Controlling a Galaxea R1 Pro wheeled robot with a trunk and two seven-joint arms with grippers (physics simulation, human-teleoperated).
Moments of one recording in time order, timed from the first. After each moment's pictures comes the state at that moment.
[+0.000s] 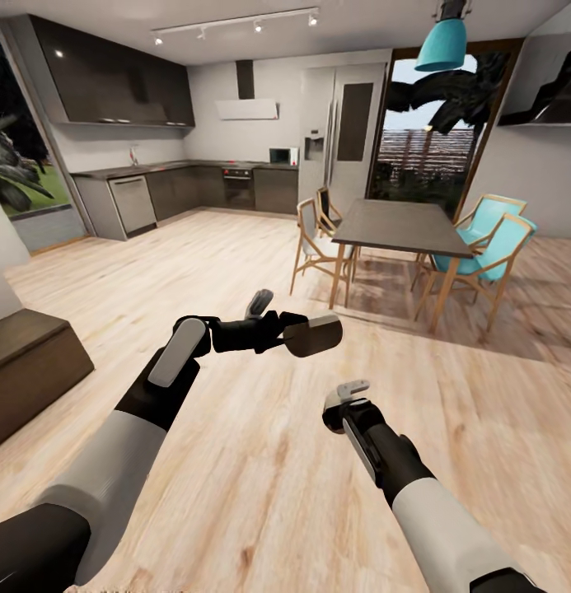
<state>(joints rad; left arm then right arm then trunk) -0.97 -0.05 -0.28 -1.09 1.33 0.93 0.17 -0.74 0.12 0.19 -0.79 0.11 0.66 -0.10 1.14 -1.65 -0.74</state>
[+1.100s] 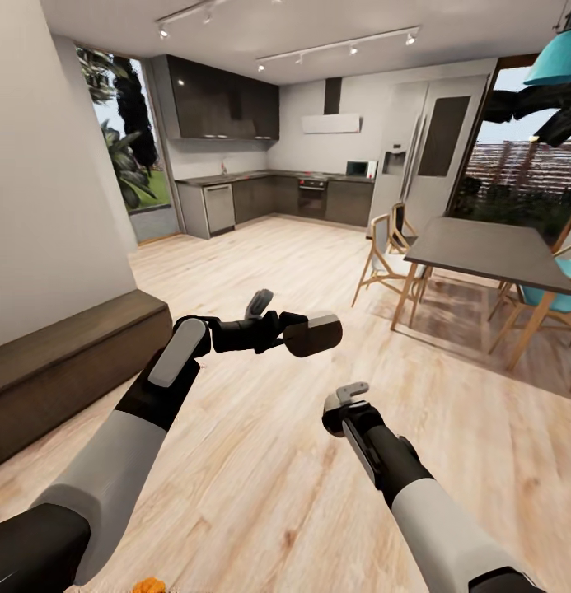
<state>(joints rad) -0.97 -0.05 -0.28 -1.09 1.33 0.93 0.17 -0.74 0.12 0.19 -0.76 0.11 0.65 -0.10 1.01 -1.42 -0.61</state>
